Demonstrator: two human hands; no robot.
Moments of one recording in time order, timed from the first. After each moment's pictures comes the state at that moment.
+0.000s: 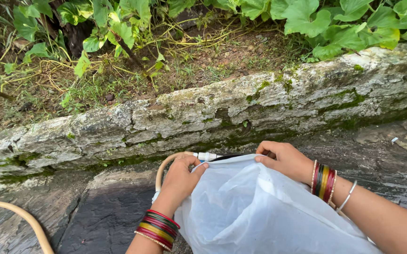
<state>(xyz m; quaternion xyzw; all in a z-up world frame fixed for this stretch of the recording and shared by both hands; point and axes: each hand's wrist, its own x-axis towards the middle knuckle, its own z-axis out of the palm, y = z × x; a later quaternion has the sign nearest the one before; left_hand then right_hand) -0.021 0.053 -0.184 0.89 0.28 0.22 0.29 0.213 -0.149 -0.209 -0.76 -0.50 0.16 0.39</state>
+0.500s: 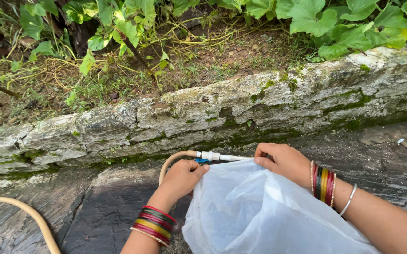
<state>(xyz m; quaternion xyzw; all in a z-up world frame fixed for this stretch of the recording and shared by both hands) -0.026 0.067 -0.177 0.87 0.35 0.04 0.34 0.193 -0.145 -0.194 -0.77 -0.54 0.12 0.32</state>
